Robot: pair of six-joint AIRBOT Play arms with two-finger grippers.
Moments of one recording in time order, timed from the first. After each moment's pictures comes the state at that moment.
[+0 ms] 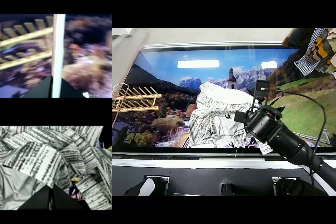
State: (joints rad) left arm 0.55 -0.82 1.12 1.11 -1.21 -0.69; right arm 0.84 -1.08 1.15 -2.02 1.30 2.66
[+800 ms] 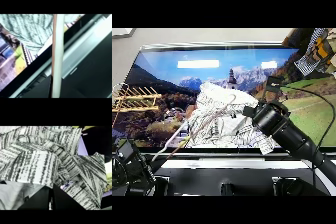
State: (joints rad) left arm -0.06 -0.08 0.58 1.04 -1.52 -0.94; right arm 0.75 -1.08 1.15 -2.08 1.33 2.69
